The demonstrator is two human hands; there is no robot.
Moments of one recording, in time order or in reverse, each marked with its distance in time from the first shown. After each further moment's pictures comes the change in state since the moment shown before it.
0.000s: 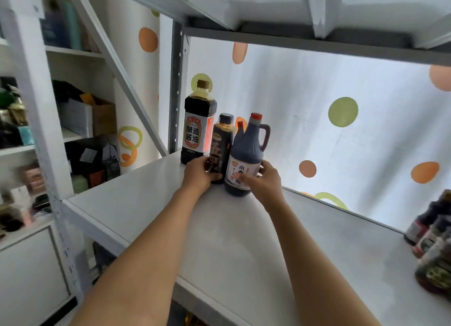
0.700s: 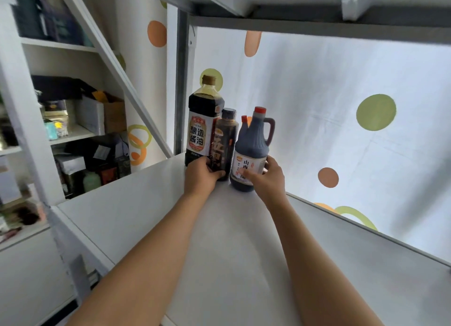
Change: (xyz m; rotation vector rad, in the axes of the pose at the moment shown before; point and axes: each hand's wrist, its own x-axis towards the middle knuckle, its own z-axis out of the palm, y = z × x) left_hand 0.034 -0.016 0.022 0.099 0.237 -0.026; right_hand 0.065 0.027 0.026 0.036 0.004 -0.030
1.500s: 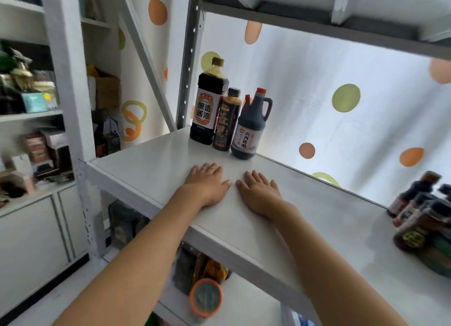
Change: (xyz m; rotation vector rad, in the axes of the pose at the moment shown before) left_hand -0.116 0.013 -0.080 0.723 -0.728 0.190; right_hand -0.139 -0.026 -0.011 -1.078 -0.495 0.069
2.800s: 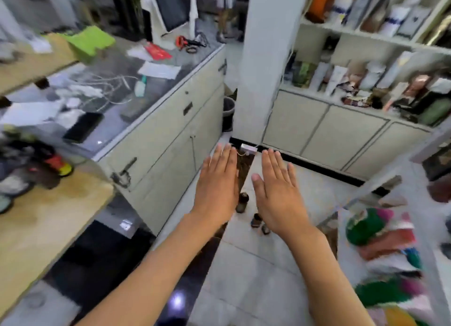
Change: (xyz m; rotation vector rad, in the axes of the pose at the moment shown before) left_hand -0.712 0.137 0.230 0.024 0.607 -1.383; right_hand -0.584 -0.126 0.195 0.189 -0.269 -1.493
